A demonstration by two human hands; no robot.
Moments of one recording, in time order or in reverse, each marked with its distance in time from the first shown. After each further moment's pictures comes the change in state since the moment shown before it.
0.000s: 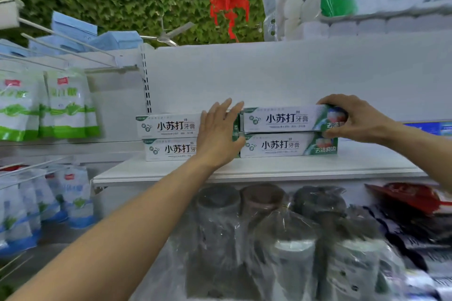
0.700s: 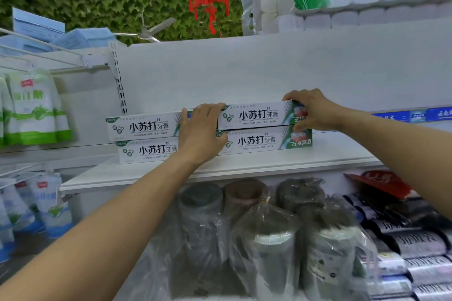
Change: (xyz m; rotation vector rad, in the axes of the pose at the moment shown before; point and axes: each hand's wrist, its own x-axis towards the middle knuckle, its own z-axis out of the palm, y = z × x) left_hand 0.010 0.018 0.008 0.109 0.000 0.000; right_hand 0.027 0.013 0.018 -0.080 -0.126 0.106
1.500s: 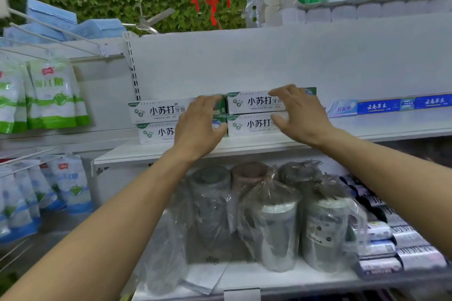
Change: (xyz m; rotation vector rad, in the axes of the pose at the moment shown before) left_hand -0.057 -0.015 -0.044 -0.240 0.068 -0.016; right_hand -0.076 -0.113 0.028 -0.235 0.332 -0.072
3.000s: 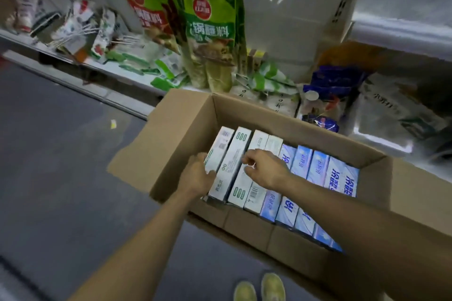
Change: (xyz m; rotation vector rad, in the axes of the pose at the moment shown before) left_hand -0.709 -0.285 -0.009 -0.057 -0.817 -1.332; right_hand -0.488 -0.478 0.363 0.661 -1.366 -0.023
